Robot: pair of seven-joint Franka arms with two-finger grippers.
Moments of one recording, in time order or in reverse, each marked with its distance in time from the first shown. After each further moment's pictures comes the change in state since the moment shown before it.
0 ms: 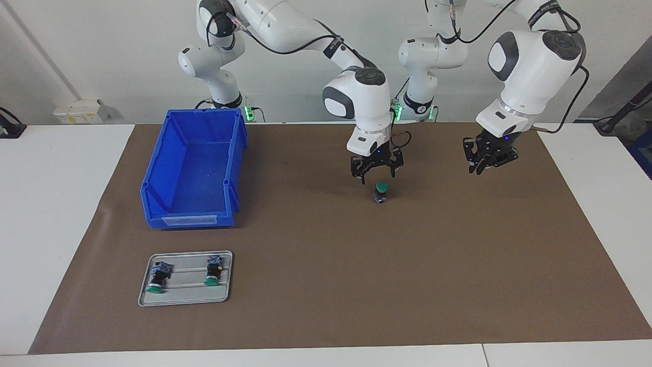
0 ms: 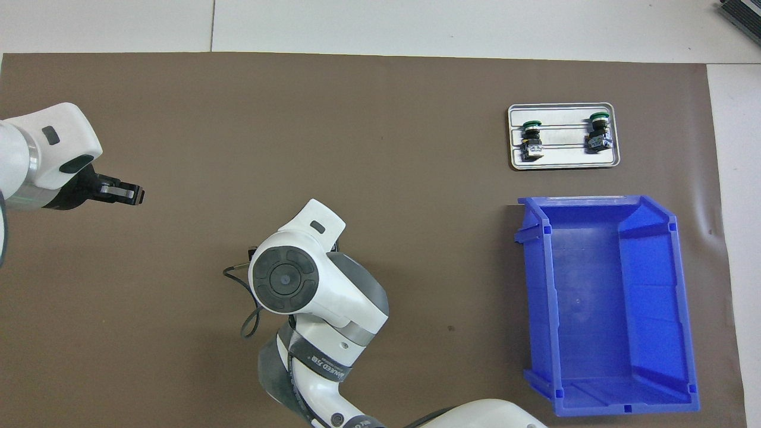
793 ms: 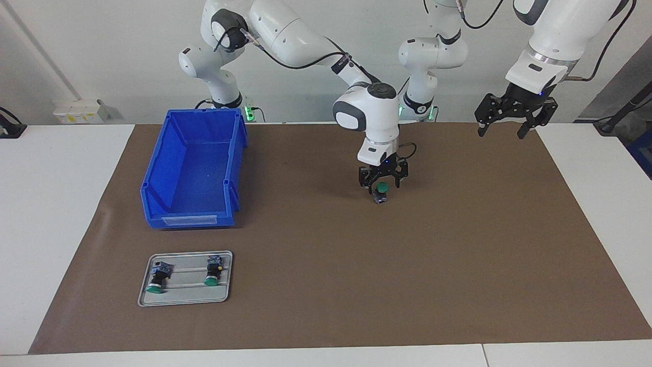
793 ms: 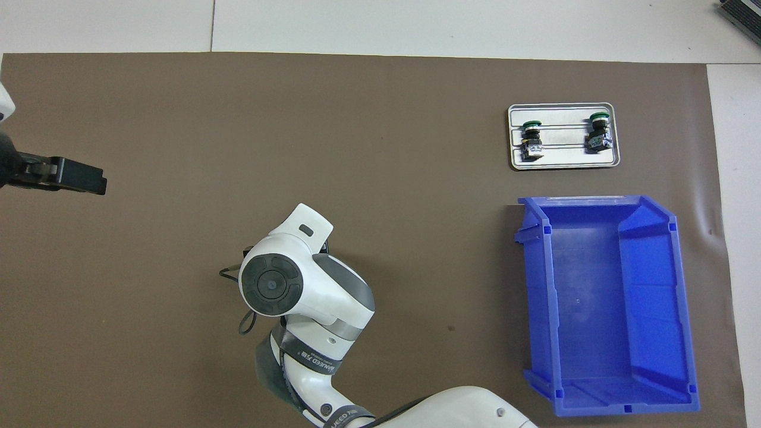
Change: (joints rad) left arm 0.000 0.023 -0.001 0.300 0.047 -0.317 -0.116; right arm 0.016 0.060 -0.004 0.035 -0.041 0.042 0.020
